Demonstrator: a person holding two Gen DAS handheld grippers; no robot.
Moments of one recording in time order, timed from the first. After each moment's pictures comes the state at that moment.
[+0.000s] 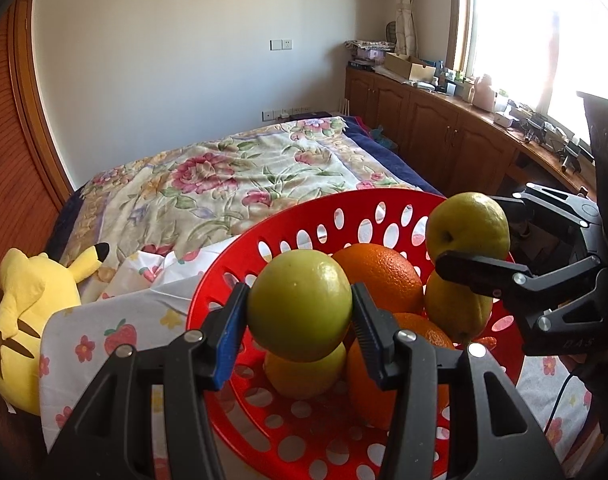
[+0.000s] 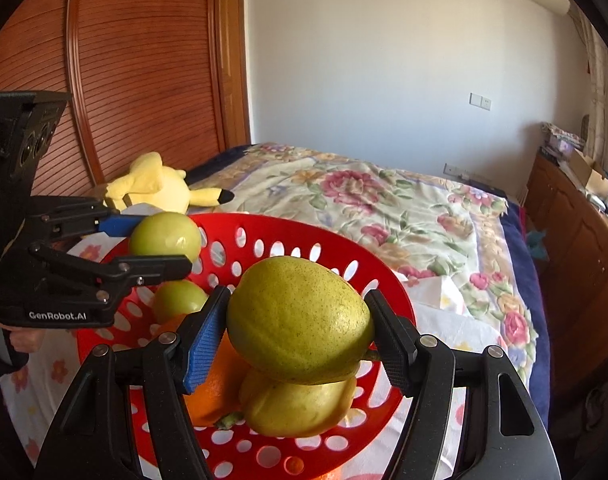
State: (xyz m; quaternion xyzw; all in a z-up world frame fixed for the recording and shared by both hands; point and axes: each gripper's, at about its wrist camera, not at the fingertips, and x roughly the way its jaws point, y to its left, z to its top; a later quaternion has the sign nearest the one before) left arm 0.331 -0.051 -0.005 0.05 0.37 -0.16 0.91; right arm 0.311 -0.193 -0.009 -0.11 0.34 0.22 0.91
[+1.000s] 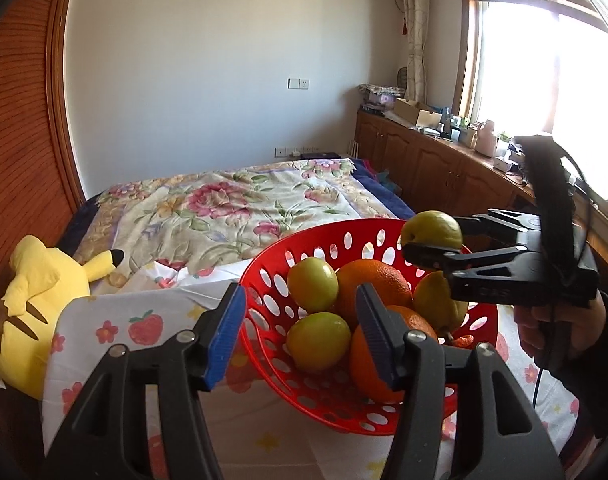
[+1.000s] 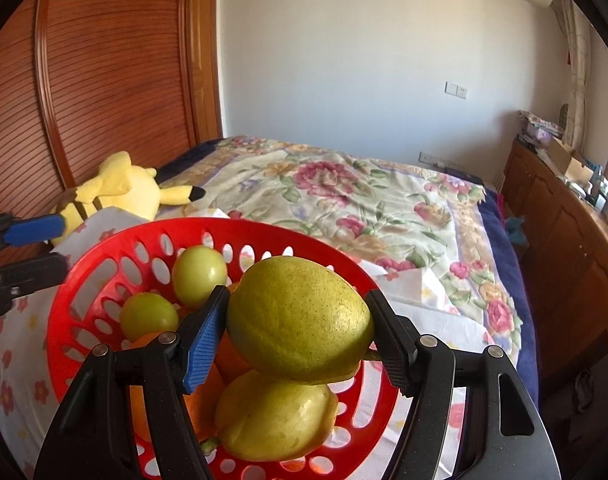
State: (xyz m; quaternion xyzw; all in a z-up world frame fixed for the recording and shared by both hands) left arm 0.276 -0.006 0.015 0.00 0.30 -0.15 0.94; right arm 0.333 -0.189 -0.013 -0.12 0.35 0.17 0.91
